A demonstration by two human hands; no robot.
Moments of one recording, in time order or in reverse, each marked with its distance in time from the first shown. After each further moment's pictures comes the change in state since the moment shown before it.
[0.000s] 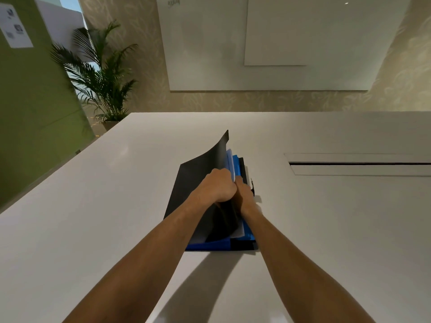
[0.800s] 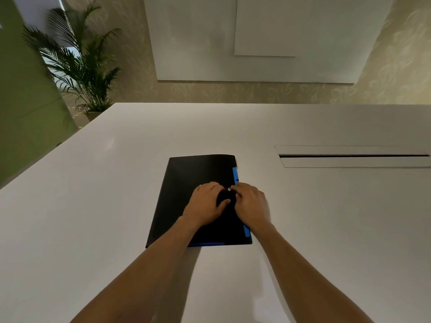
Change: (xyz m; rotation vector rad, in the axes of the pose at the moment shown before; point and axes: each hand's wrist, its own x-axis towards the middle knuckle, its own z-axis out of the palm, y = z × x) left_hand 0.023 -0.068 0.094 0.065 0.206 0.377; right_hand -0.018 0.070 -0.005 -0.257 0.267 -0.295
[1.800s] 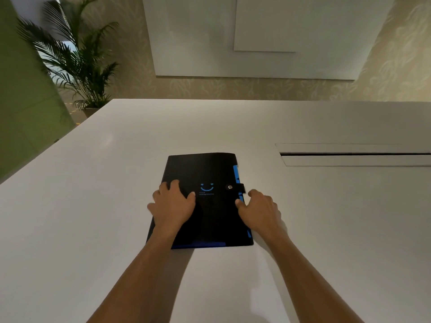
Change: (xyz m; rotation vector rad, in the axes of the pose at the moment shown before) left_hand -0.039 -0.010 -0.050 -0.041 0.064 -0.749; right_hand -0.022 -0.022 -0.046 0.057 -0.228 0.320
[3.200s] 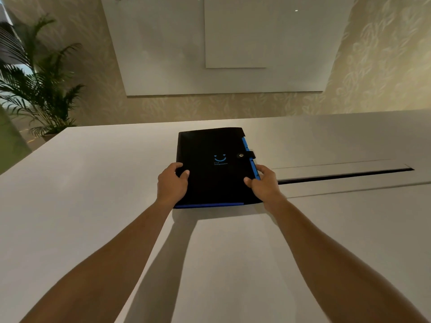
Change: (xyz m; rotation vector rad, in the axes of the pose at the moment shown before) left_hand 0.161 0.134 0.032 -0.514 -0.037 0.209; right_hand 0.216 0.064 -0.058 0.747 0.146 0.124
